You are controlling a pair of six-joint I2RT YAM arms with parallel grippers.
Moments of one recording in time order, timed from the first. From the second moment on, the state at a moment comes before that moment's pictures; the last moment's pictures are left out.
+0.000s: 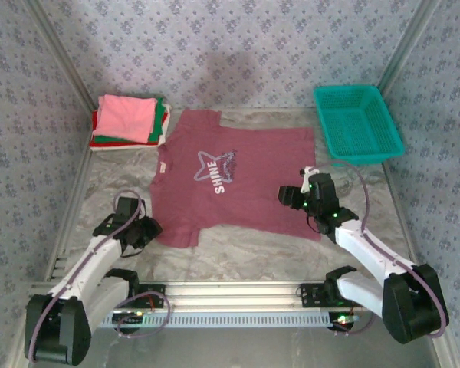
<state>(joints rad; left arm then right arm) -0.17 0.89 0.39 -0.61 0.13 -0.82 0.33 1.05 0.50 -0.06 -0.09 0.37</state>
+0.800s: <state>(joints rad) -0.17 0.70 0.46 -0.78 0.15 -0.85 0.20 0.92 0.62 -0.68 -0.05 0.61</state>
